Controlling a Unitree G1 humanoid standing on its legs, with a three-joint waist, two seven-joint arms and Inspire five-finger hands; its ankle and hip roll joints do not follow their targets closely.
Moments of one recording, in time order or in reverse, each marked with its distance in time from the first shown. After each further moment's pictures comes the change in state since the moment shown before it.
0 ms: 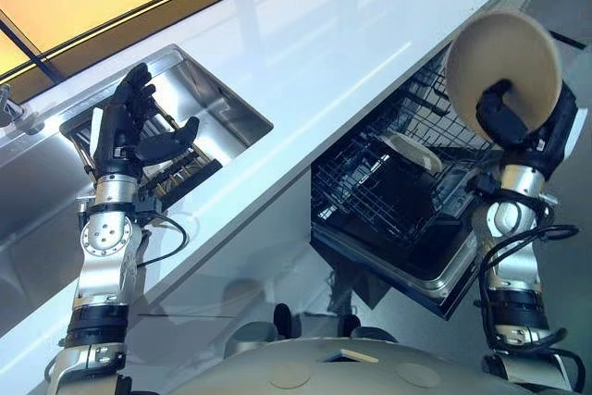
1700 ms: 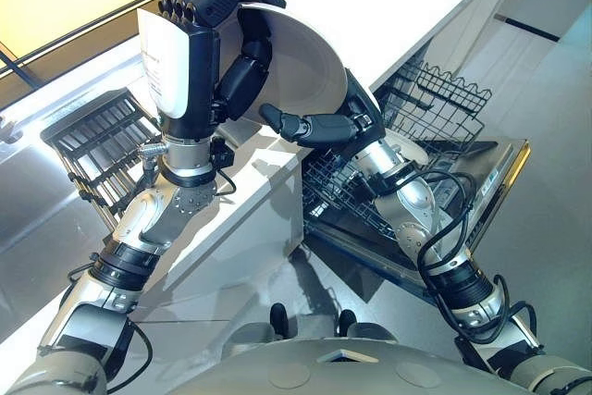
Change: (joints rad) left arm -0.348 0.108 -0.509 -0.193 0.809 -0.122 0.759; right arm -0.254 0.075 0.594 -0.312 0.604 0.196 0.524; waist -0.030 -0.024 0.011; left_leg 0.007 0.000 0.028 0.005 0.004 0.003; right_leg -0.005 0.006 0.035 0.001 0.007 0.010
